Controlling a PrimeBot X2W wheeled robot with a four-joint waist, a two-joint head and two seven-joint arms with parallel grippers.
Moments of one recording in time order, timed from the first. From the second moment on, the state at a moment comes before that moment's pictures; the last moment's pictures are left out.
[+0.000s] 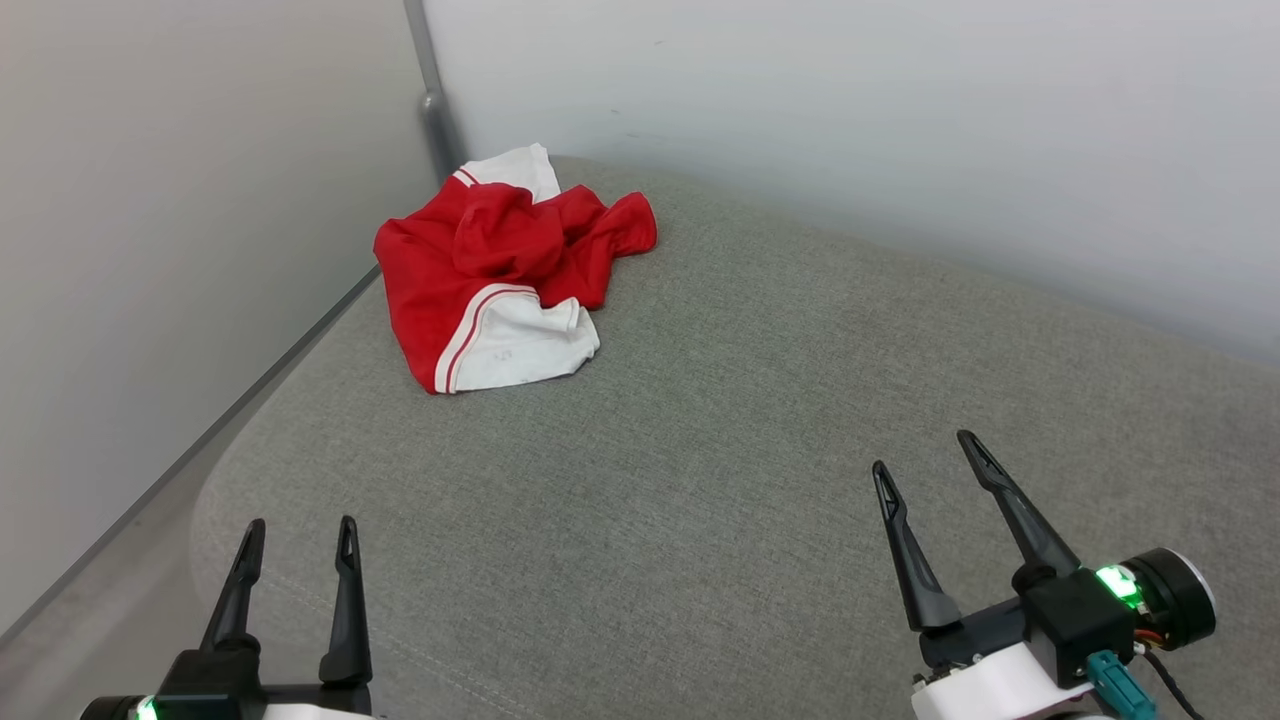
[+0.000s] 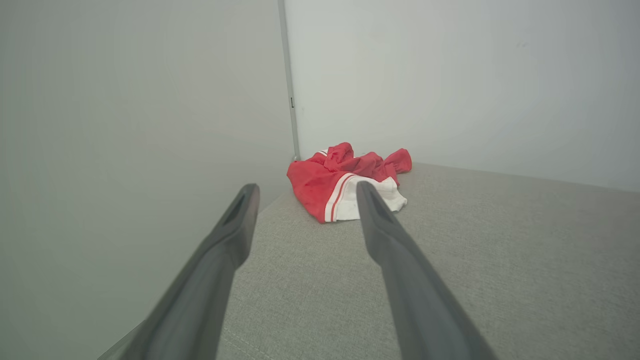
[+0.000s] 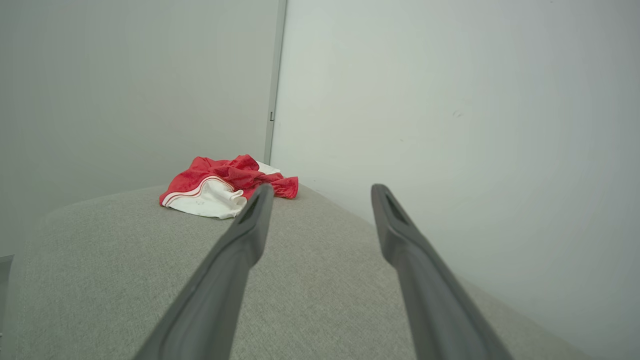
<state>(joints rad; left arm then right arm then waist) 0.15 0.06 0.08 -0.10 -0.03 -0.06 -0.26 0.01 -0.05 0.15 -0.01 -0.12 0.13 -0.26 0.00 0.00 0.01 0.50</state>
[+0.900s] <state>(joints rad) -0.35 0.48 -0.02 0.25 -0.46 -0.13 -0.17 -0.19 -0.07 0.17 -0.20 -0.30 0.13 -0.26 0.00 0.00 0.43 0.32</state>
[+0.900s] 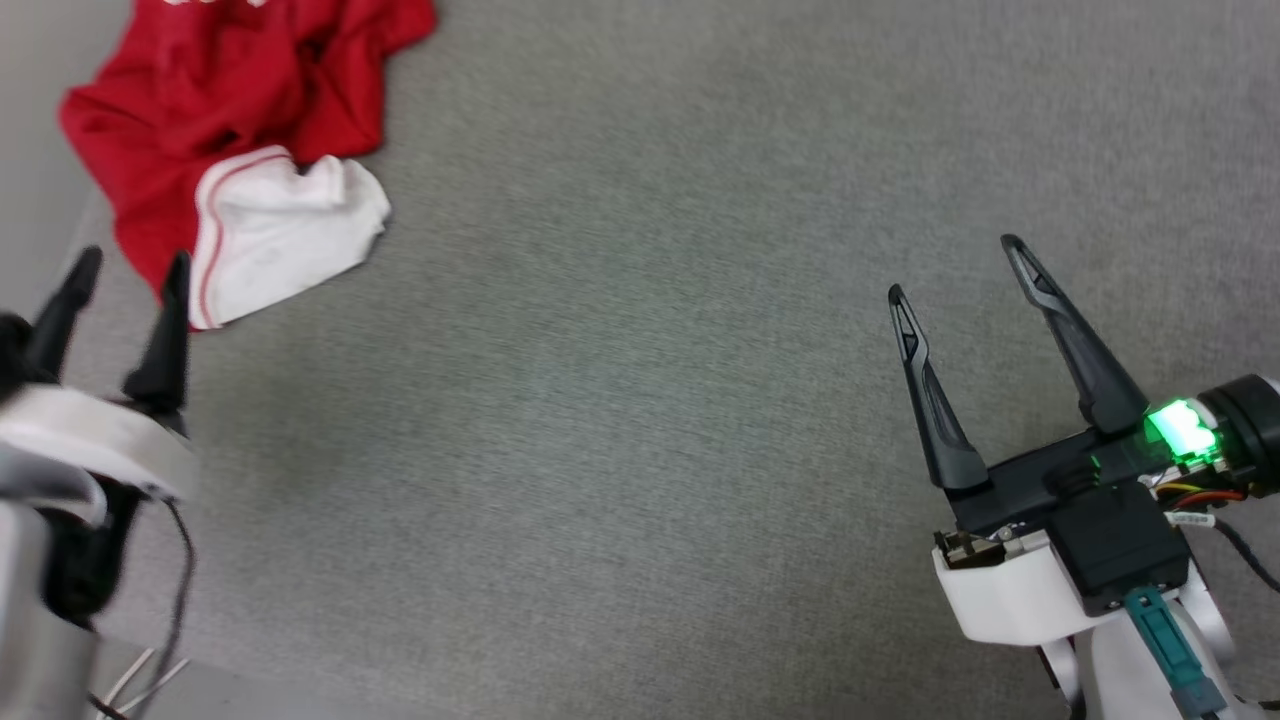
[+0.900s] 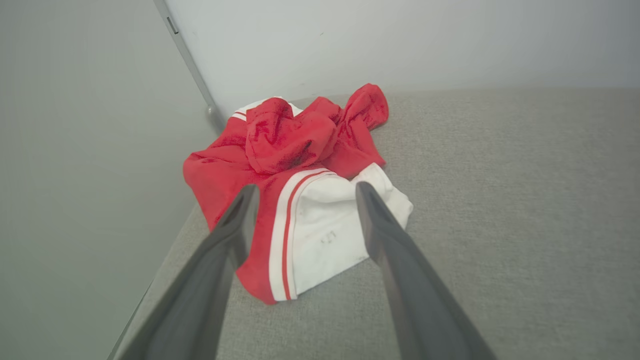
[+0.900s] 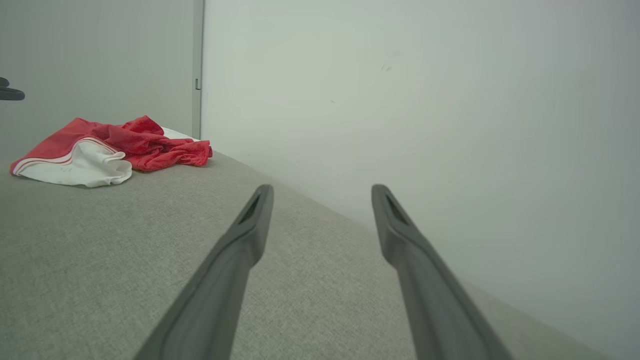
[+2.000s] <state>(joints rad) -0.80 1.01 -0.41 0.49 -1.20 -0.13 0.48 -0.24 -0.08 0.16 -0.28 -0.35 0.13 -0.26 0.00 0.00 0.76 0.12</state>
